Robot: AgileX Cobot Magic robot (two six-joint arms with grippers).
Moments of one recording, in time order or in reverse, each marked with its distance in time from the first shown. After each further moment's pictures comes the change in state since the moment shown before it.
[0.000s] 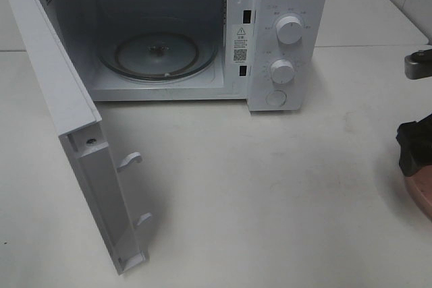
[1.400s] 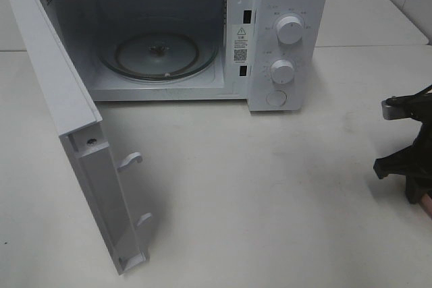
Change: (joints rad) left arm 0.000 0.000 0.000 0.000 0.000 0.000; right arm -0.045 0.304 -0.010 -0.020 -0.131 0.088
